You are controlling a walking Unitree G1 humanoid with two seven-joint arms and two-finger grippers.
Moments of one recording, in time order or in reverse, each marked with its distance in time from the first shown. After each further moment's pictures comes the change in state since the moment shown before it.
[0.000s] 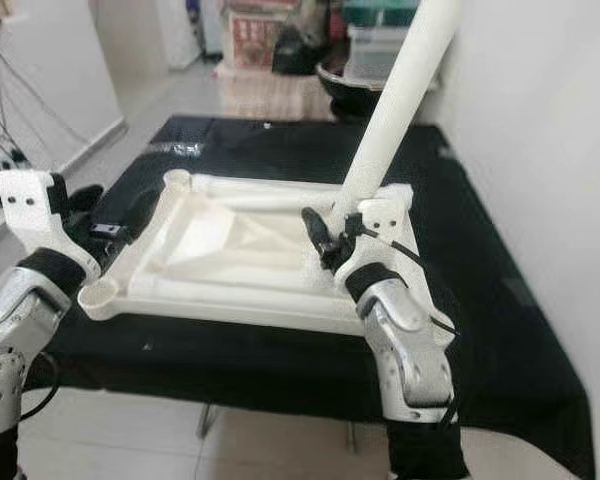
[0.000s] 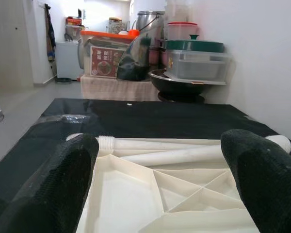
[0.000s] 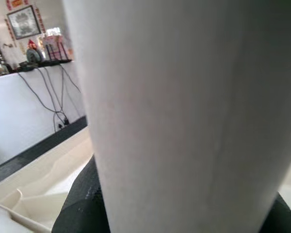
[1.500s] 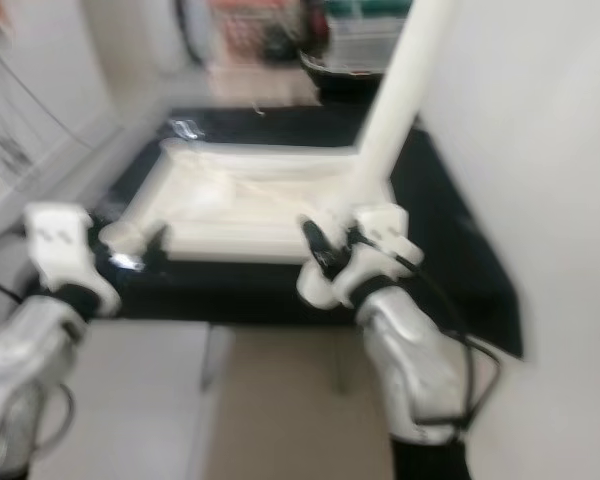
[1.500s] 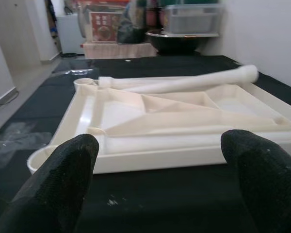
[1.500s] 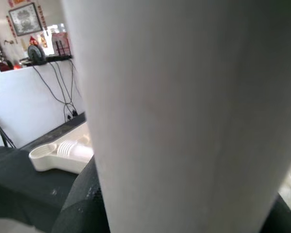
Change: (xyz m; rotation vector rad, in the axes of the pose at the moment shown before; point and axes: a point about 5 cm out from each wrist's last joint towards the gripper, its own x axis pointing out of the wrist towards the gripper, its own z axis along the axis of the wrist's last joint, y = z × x) left arm -0.021 -0.007 -0.040 0.071 0.158 0.114; right arm -0.015 0.013 -0.007 -0.010 0.065 0.054
